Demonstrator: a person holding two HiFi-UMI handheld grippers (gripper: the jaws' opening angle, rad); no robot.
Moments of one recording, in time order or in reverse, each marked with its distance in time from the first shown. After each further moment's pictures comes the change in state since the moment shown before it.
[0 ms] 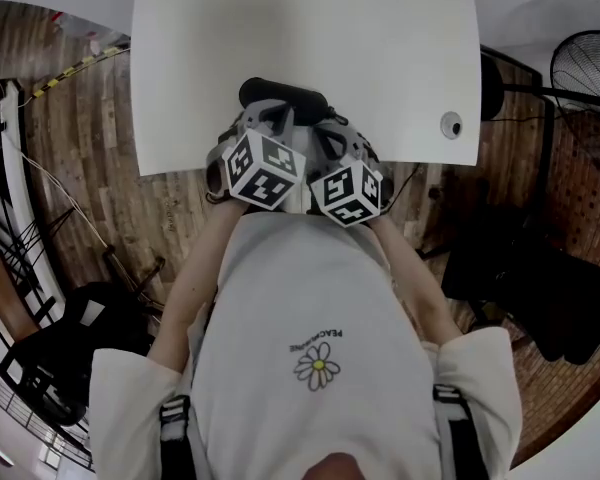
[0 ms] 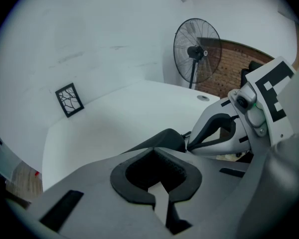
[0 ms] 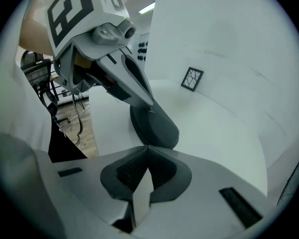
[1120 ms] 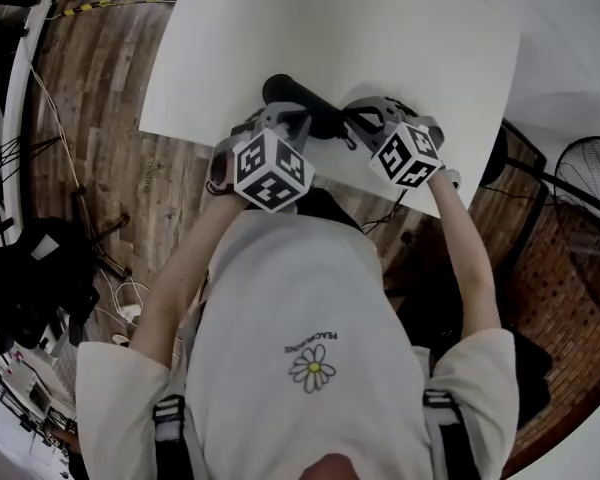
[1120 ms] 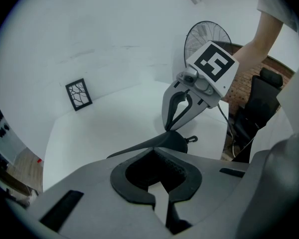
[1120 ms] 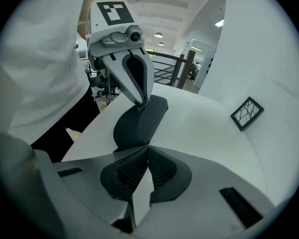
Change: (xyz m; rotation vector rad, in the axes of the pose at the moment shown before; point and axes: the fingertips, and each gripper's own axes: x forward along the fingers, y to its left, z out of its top) left arm 0.003 0.008 0.008 -0.110 -0.004 0.060; right arm 0.025 -0.064 0.020 -0.670 -0.118 0.509
